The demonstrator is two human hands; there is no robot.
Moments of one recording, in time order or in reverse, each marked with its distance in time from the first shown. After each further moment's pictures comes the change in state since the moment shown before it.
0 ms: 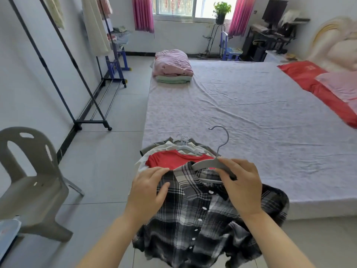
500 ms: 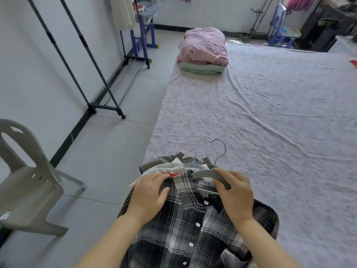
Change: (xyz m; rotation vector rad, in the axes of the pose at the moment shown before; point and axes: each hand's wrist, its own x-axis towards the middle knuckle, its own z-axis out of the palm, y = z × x) left_hand 0.209 -0.096 0.120 0.080 -0.145 -0.265; right_hand 0.175 0.134 0.207 0.115 -0.332 0.130
